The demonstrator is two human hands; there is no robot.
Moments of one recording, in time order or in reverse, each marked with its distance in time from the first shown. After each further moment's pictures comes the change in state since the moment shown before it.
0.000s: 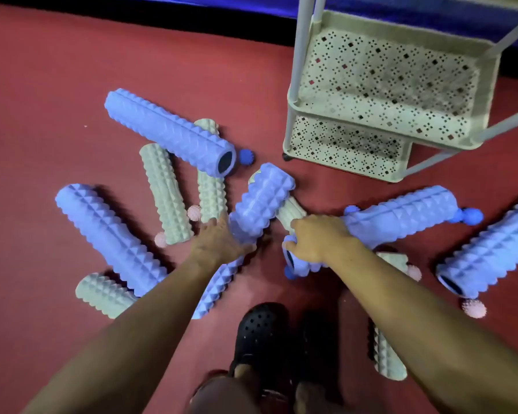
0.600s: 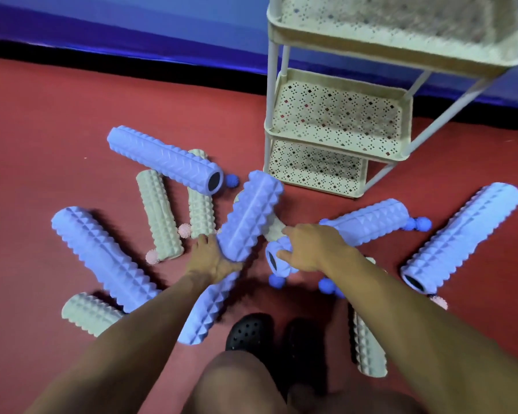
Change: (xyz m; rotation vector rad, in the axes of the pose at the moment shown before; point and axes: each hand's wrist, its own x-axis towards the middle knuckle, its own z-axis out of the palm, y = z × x) left_hand -0.044 -0.013 0.023 -0.081 0.202 0.142; right_hand -0.084 -0.003 -0.010 0.004 0.151 0.033
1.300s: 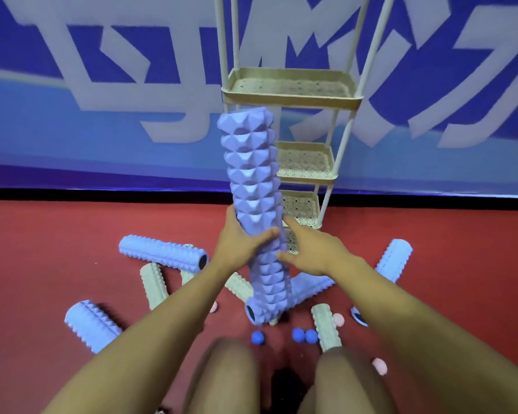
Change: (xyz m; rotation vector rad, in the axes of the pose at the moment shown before) left_hand -0.211 0.183 -0.189 -0.815 0.279 0.677; right_hand -0.238 -0.009 -0.146 0.212 0.473 0.091
